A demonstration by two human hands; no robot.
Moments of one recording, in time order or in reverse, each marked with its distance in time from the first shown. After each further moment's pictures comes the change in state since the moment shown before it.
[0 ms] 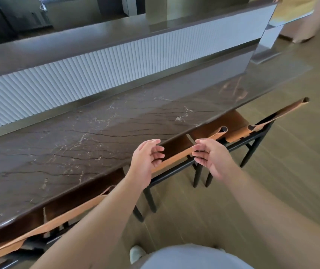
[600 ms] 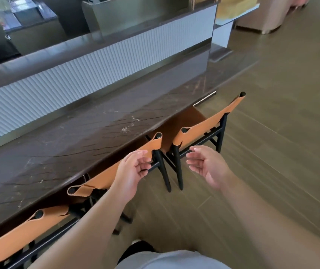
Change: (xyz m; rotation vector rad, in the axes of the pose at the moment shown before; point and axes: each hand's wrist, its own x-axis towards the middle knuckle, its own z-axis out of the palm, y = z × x) left_hand -0.033 -0.083 0.230 0.113 -0.030 0.006; right_hand 0.009 -0.059 -0.262 0.056 -0.046 -0.037
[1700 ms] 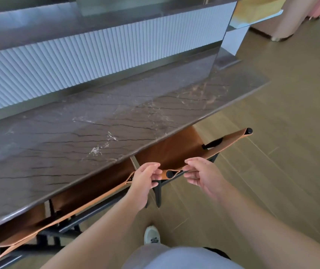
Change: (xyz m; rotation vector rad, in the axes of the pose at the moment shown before) left_hand 0.222 -0.021 0.126 0.040 0.061 -0.170; right_hand 0.212 -0.096 -0.022 -0.297 -0.017 0.121
